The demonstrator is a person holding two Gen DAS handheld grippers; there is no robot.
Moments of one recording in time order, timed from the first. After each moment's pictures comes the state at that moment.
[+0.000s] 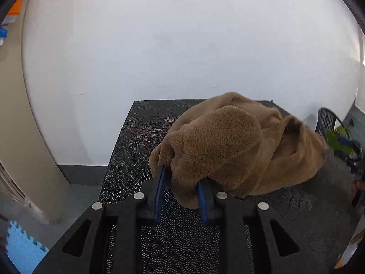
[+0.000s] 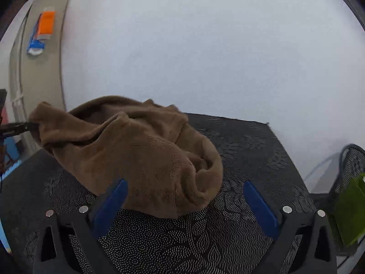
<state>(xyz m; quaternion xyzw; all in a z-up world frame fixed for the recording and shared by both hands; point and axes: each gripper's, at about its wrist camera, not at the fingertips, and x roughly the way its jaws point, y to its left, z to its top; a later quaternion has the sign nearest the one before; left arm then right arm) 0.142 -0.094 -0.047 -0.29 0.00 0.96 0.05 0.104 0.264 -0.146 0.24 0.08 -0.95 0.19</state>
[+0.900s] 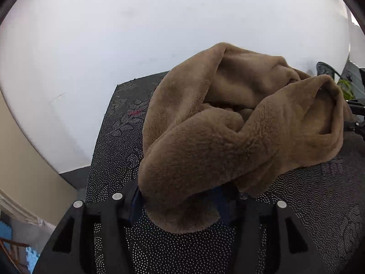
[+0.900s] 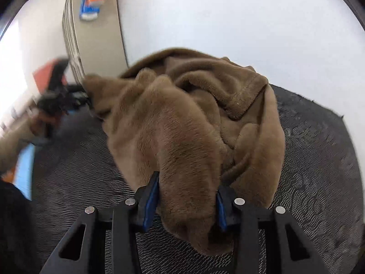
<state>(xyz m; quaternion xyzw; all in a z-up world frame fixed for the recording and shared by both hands) 0.095 -0.071 -0.098 -0.36 0.09 0.93 0.07 0.090 0.233 -0.195 0.34 0.14 -0.85 0.38</state>
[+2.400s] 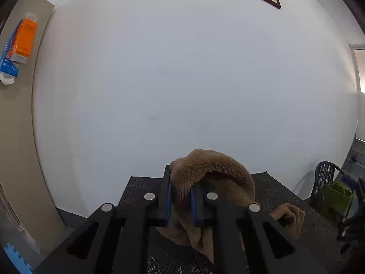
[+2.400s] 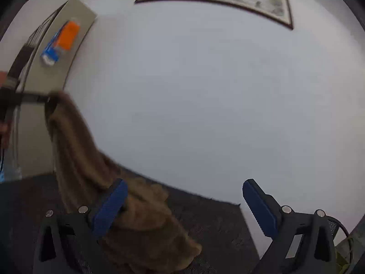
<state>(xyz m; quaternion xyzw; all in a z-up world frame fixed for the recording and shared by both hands) 0.157 -0.050 0.092 -0.10 -0.04 0.99 0.02 0.142 0.209 -0.071 0.05 0.17 -0.97 0.14</state>
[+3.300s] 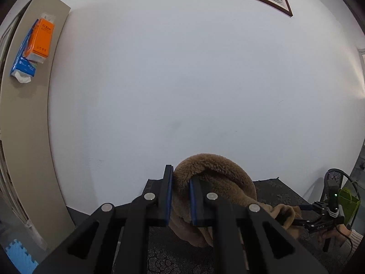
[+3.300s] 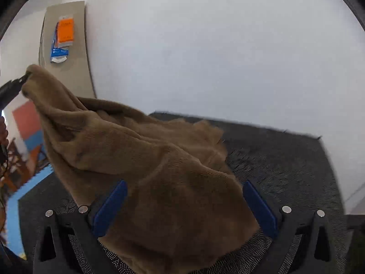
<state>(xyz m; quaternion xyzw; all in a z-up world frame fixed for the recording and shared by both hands) 0.194 -0.096 0.080 -0.09 -0.05 0.99 -0.02 -0.040 0.239 -0.158 0.29 0.04 -0.90 0.33</state>
